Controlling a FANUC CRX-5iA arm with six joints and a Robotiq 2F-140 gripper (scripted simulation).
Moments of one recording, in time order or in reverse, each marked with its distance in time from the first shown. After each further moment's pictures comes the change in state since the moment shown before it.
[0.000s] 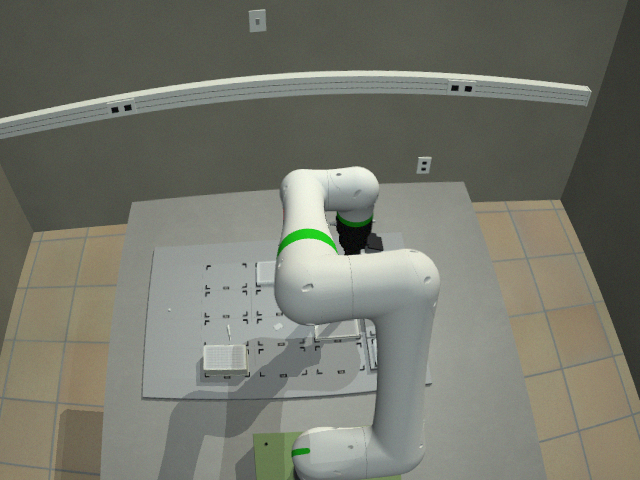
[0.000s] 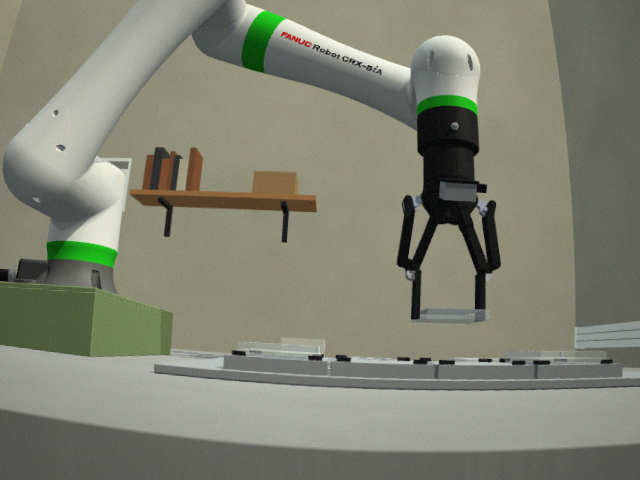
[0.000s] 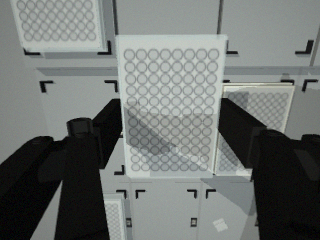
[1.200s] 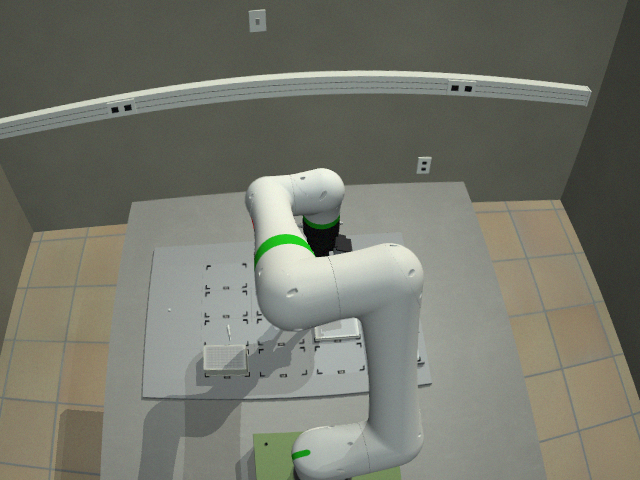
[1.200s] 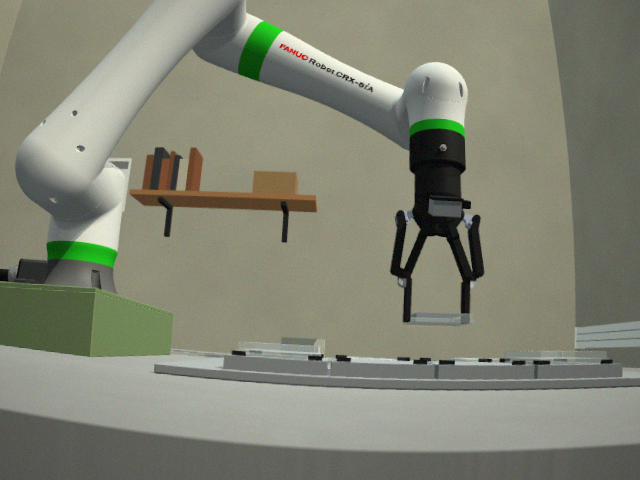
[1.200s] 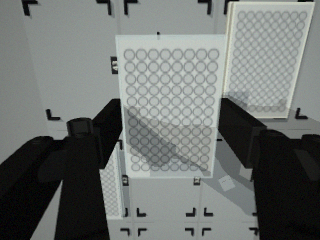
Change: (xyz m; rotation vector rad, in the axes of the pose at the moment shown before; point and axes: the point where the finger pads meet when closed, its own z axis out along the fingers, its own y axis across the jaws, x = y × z) arm -0.084 0.000 0.000 0.000 0.000 0.000
